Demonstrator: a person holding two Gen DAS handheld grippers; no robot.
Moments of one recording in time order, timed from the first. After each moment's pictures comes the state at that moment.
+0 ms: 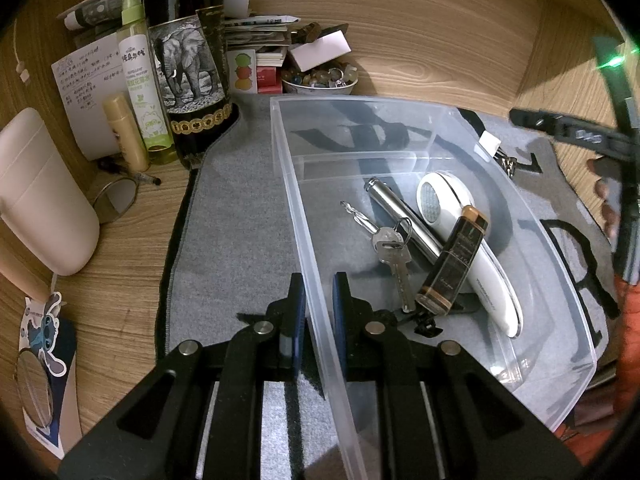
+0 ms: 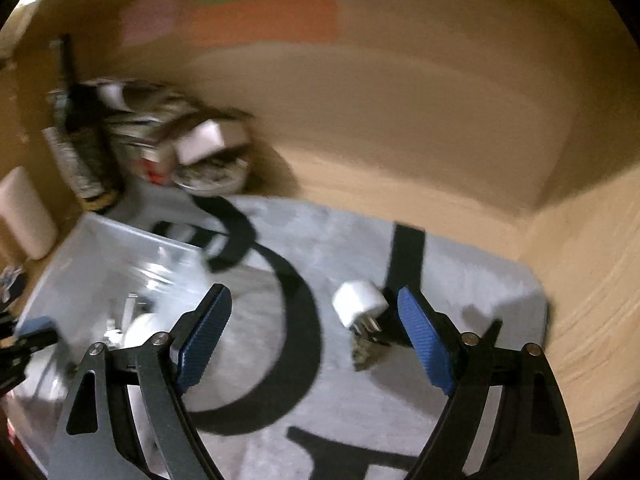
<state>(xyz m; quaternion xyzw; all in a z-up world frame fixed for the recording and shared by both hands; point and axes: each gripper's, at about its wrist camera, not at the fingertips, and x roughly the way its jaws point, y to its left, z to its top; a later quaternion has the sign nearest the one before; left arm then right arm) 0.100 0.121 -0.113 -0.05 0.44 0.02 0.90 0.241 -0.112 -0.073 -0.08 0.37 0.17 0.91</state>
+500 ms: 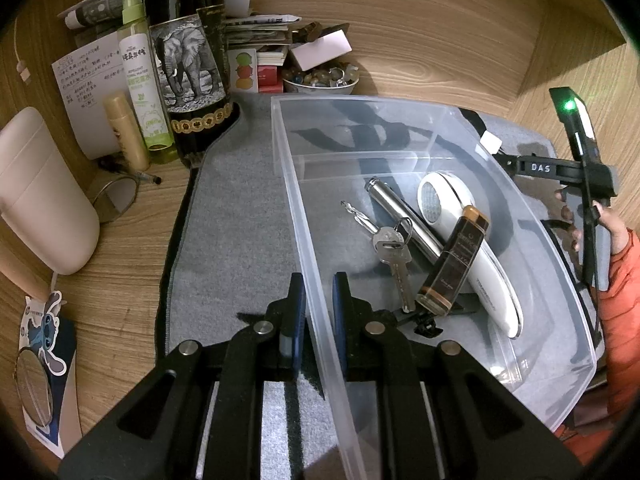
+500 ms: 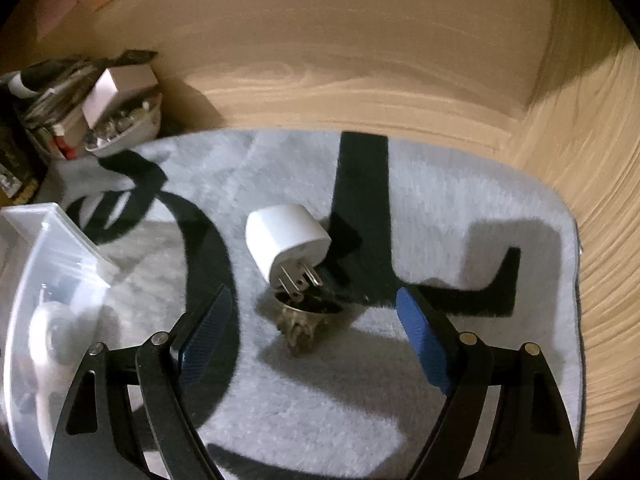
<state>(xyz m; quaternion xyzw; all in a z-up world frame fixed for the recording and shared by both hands) 0.099 0.122 -0.113 -0.05 0.44 0.02 0.90 0.278 -0.142 -0.144 -0.04 0.45 0.12 0.89</state>
